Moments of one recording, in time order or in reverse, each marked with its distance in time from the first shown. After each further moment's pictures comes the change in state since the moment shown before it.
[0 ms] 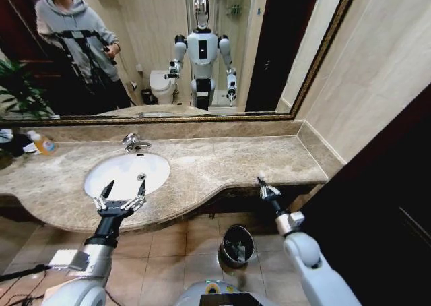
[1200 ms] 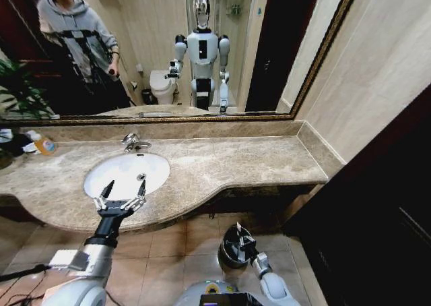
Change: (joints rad) left arm 0.000 0.000 0.000 0.000 0.000 0.000 0.000; right arm 0.187 0.212 -0.044 -0.809 -0.292 0.176 -0.084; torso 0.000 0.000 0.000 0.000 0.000
